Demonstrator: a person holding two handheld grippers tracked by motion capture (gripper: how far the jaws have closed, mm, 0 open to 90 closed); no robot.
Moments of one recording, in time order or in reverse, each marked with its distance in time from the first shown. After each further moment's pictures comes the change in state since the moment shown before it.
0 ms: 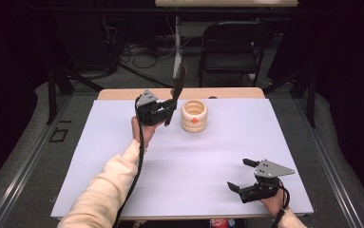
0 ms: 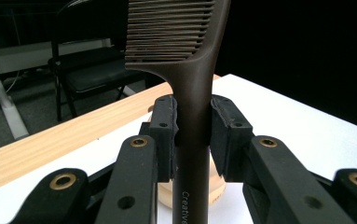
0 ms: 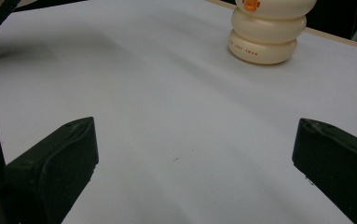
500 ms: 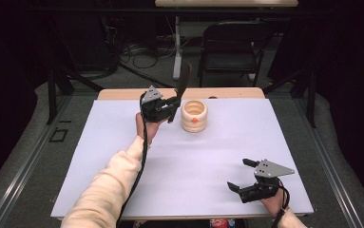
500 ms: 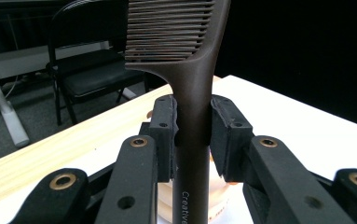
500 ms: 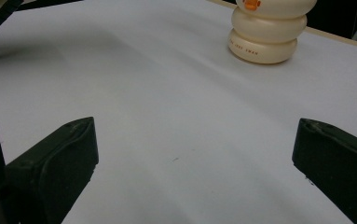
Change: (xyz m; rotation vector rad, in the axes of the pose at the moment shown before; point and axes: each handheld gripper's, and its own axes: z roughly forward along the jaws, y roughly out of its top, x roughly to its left) left arm 0.000 0.008 0.015 0.012 -0.004 0.027; right arm 0.000 0.000 0.000 0.001 0.001 0.001
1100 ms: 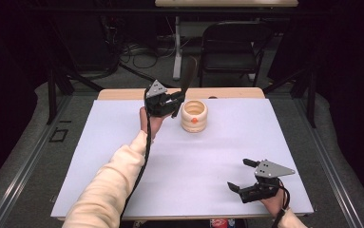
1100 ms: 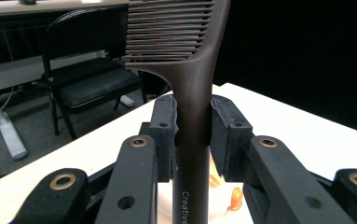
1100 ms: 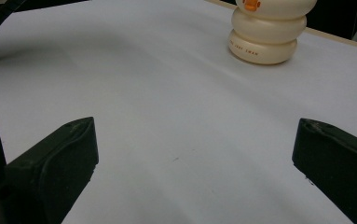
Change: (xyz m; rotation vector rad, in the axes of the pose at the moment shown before) left arm -0.002 0.017 0.013 -0.011 -0.020 0.032; right arm 0.000 0.000 -0.001 -0.001 0.001 0.001
